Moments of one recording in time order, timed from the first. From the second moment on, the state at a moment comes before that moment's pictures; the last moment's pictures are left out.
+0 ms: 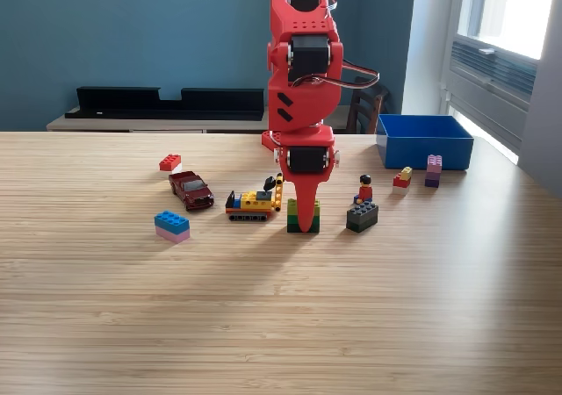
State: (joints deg) arm -0.5 63.7 75.9 67.2 5.1
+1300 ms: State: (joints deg) arm -29.2 107.5 93.8 73.3 -4.5
